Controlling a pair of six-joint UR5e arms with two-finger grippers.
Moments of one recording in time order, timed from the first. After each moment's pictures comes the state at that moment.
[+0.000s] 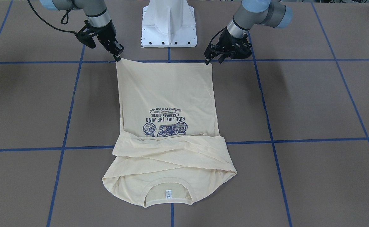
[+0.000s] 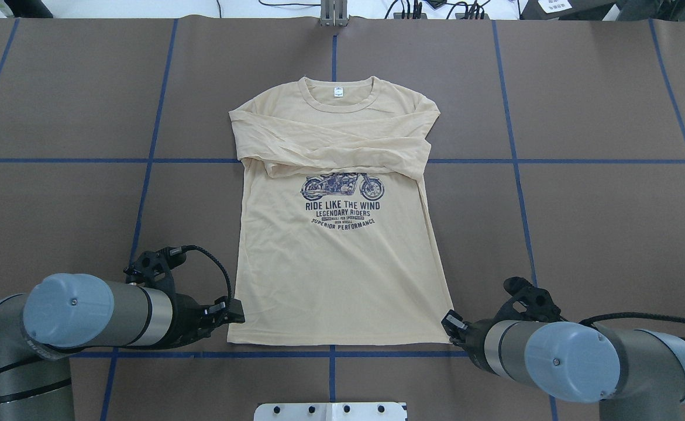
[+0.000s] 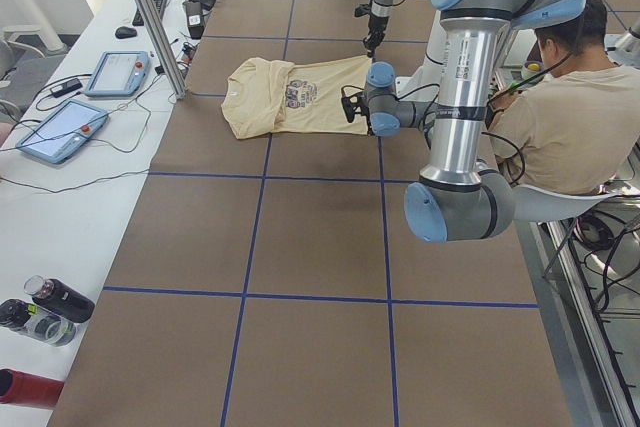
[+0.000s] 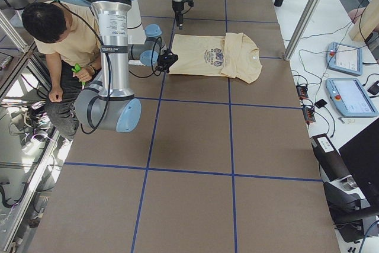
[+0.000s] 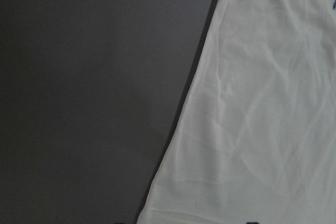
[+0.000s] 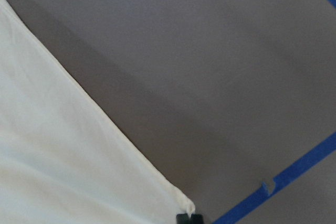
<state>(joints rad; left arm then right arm) -0.29 -1.72 -1.97 -2.14 -1.78 -1.75 0.16 -1.51 2.13 -1.29 1.55 2.17</state>
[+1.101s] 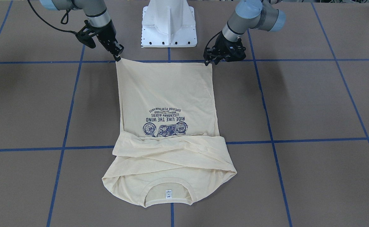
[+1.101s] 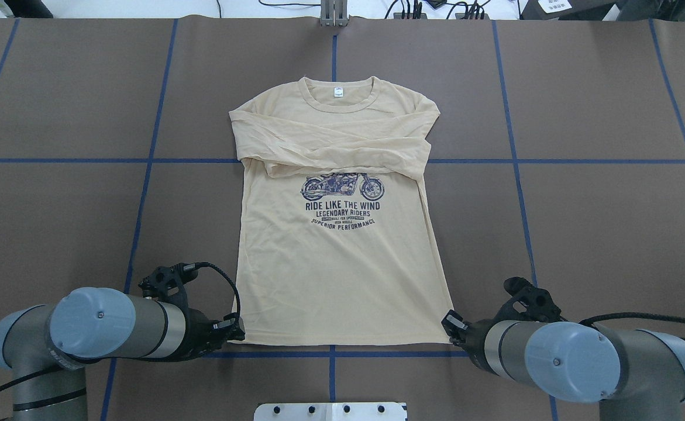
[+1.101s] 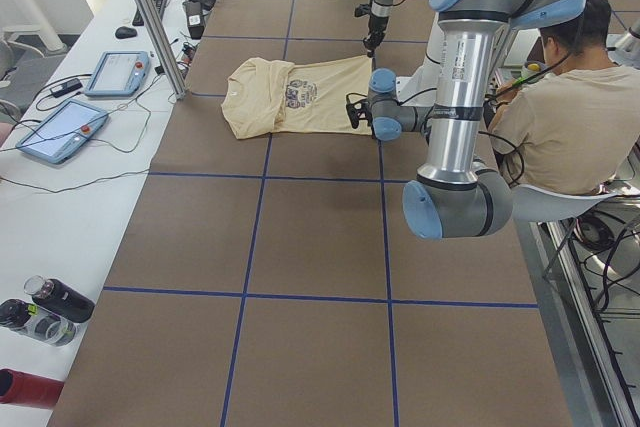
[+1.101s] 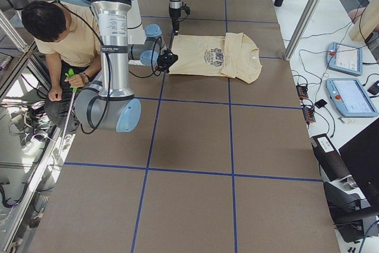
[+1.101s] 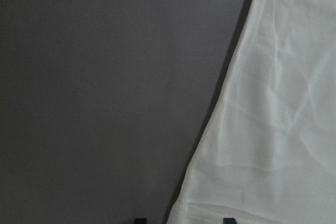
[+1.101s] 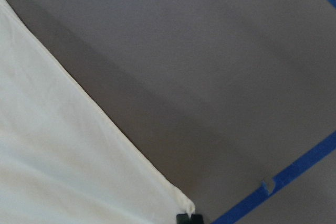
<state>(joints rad) -0.25 -1.74 -1.91 -2.14 -1.79 -1.75 0.16 -1.51 2.13 -1.29 1.55 2.18</state>
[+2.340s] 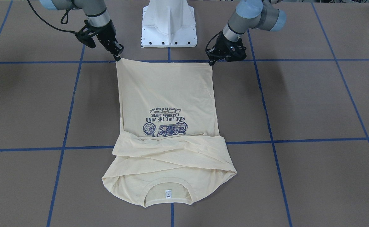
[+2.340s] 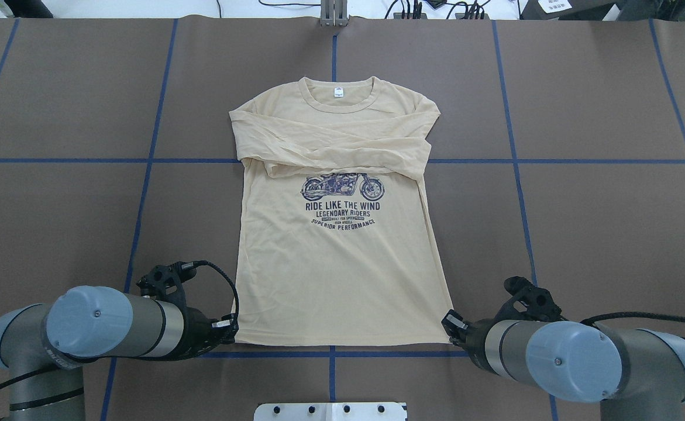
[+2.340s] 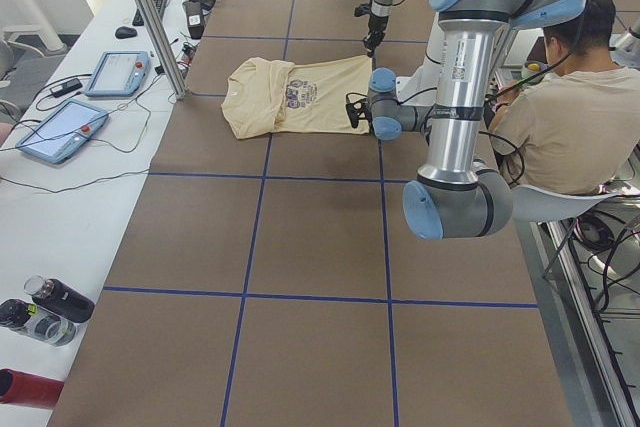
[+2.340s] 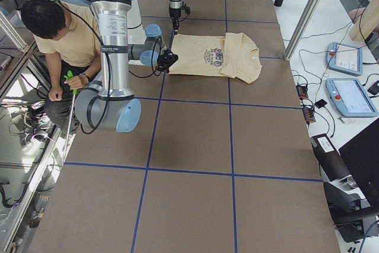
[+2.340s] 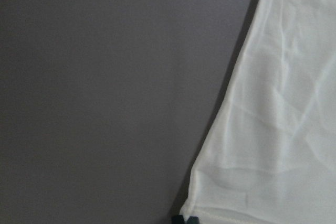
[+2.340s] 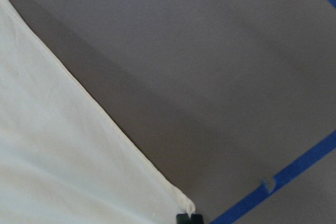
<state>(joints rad) -0.26 -1.73 -1.93 -2.14 -1.79 -1.75 0.16 -1.51 2.14 -1.29 1.56 2.17</state>
